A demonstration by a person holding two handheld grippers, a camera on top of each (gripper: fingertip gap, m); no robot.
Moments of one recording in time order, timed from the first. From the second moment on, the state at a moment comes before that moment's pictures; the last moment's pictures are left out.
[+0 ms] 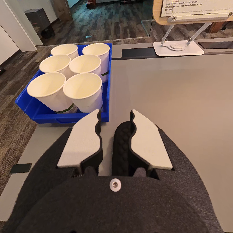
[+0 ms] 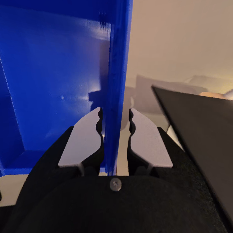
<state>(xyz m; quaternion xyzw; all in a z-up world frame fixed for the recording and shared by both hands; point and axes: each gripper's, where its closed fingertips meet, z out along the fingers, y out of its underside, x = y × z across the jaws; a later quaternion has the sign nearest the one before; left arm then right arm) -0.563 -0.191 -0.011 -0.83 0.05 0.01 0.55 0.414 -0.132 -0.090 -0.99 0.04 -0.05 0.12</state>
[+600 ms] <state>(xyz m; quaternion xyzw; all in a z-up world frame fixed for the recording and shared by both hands) -0.570 -0.188 -0.012 -0.81 0.06 -0.03 0.58 0.082 -0.033 0.127 -0.74 -0.26 0.09 0.62</state>
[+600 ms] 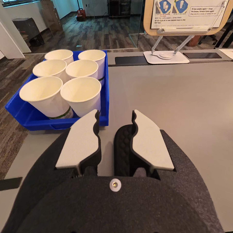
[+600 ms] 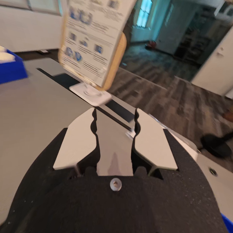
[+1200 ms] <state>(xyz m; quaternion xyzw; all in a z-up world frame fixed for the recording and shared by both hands) -0.586 -0.137 -0.016 -0.81 0.44 0.11 0.37 -0.142 -0.090 0.136 -0.57 -0.47 0.37 0.56</state>
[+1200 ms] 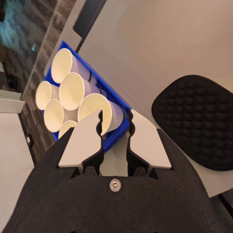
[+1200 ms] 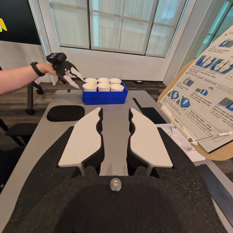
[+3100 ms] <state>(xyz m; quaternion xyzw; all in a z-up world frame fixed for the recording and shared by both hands) -0.601 -0.139 -0.022 -0.85 0.50 0.04 0.14 -0.095 -0.060 0.077 -0.66 -0.44 0.36 0.50</state>
